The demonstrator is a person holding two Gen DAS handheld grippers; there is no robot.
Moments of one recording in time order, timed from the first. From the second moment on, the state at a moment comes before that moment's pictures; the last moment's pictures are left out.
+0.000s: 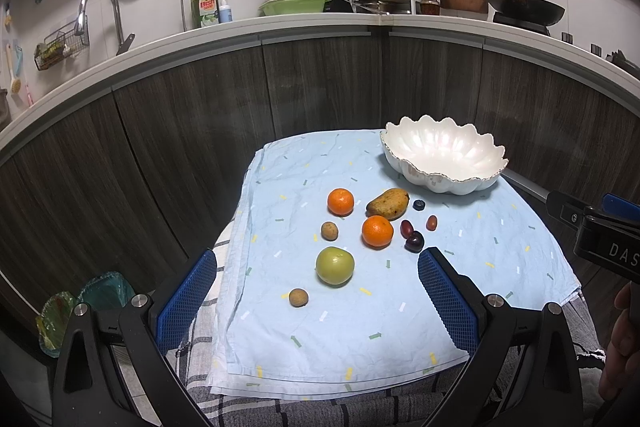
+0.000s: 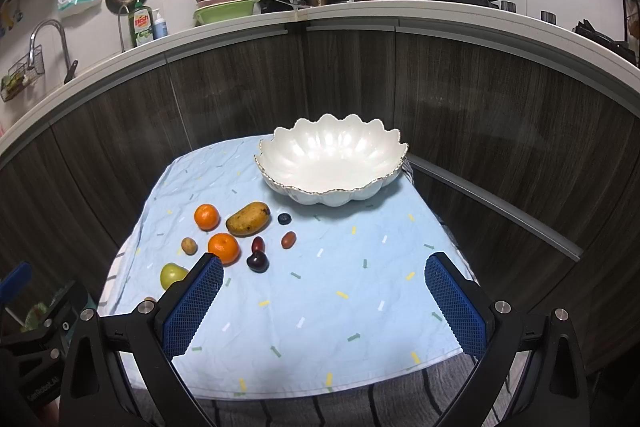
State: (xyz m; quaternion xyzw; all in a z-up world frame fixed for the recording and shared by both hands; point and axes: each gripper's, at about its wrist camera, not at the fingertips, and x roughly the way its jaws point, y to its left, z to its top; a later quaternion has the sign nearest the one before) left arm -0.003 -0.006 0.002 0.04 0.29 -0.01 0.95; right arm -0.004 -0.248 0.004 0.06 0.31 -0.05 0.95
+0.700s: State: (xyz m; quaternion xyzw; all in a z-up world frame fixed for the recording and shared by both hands) left arm -0.001 -0.014 -0.007 0.04 0.30 -0.02 0.95; right arm -0.003 -0.248 0.000 0.06 0.31 -0.05 0.95
